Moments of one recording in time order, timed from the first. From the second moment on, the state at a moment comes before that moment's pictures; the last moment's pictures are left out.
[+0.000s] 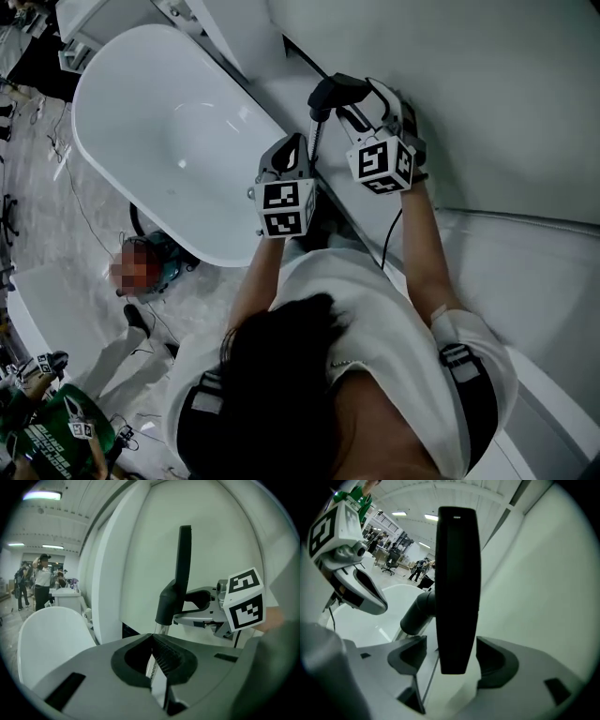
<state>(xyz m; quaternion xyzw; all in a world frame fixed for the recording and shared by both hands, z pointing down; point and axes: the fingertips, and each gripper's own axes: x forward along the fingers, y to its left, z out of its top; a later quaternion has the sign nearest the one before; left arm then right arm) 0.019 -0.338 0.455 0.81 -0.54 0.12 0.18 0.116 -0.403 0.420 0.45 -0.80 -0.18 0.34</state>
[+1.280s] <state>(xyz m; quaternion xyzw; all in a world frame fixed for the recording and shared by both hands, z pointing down) 0.032 -0.358 0.492 0.84 -0.48 0.14 0.20 0.091 -0.448 0.433 0.40 -0.81 -0.22 0.36</state>
